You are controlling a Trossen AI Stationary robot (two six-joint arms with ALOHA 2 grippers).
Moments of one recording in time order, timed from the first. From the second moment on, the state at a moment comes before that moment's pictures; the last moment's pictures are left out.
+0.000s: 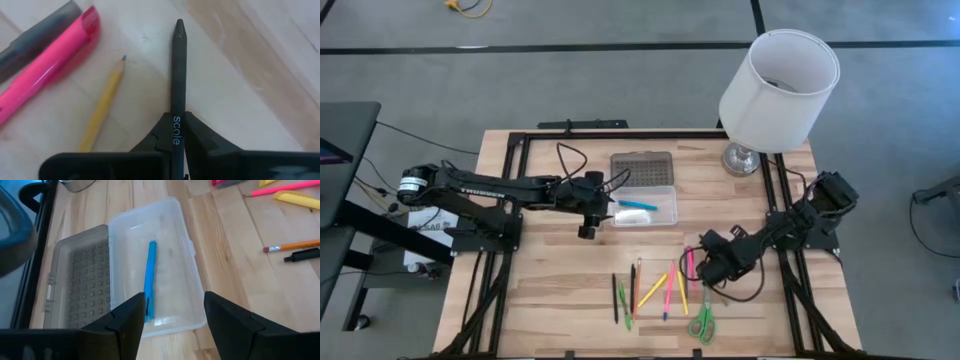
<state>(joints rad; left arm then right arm) 0.04 1.27 0.82 -0.28 -0.11 0.33 0.51 1.69 0.83 -0.81 0.34 1.23</state>
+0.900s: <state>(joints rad) 0.04 1.28 0.82 -0.30 -0.20 0.35 0.46 1.66 0.97 -0.95 0.59 1.10</state>
